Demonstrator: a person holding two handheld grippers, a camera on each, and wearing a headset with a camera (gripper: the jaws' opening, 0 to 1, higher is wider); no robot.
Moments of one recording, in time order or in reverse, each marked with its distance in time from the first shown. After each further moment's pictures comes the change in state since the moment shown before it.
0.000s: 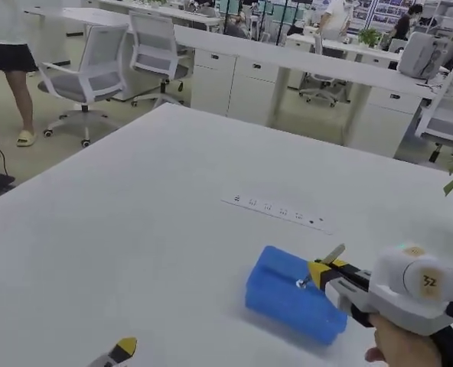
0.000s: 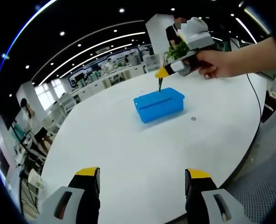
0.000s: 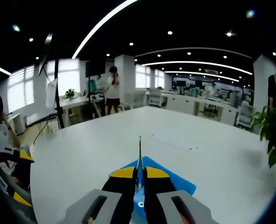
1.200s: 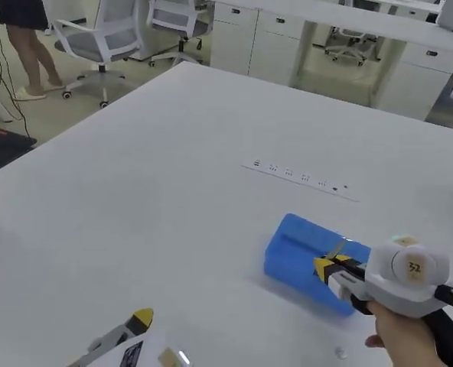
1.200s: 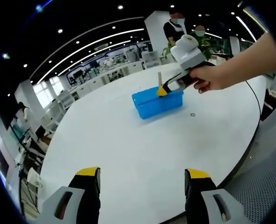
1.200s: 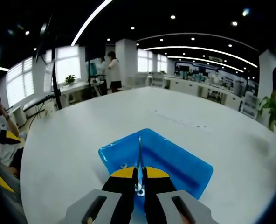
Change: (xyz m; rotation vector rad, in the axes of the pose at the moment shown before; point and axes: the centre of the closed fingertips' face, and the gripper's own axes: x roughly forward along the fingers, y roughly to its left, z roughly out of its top) left arm 0.003 -0.002 -0.006 0.004 0.037 -0.012; right arm 0.039 -0.001 -0.065 -0.001 0.148 0.029
